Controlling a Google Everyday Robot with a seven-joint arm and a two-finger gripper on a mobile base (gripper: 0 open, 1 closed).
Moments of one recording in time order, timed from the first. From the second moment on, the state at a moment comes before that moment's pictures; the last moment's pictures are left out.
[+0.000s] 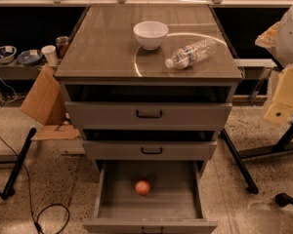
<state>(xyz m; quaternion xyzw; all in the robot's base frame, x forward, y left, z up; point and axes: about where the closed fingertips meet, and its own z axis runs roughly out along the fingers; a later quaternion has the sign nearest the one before) 0.438 -0.217 0.976 -0.60 0.78 -0.03 0.16</state>
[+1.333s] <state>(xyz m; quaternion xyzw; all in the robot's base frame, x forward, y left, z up) 0.439 -0.135 0.858 -0.76 0.63 -0.01 0.16</state>
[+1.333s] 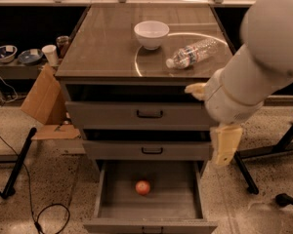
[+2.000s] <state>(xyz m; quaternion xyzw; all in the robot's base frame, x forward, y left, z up) 0.444 -0.072 0.729 -0.86 0.50 -0.02 0.06</state>
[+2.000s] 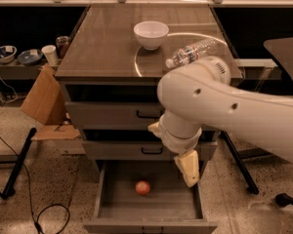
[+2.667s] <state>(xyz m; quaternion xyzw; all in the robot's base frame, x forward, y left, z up) 0.457 -0.038 0.642 -0.89 0.46 -0.07 0.01</state>
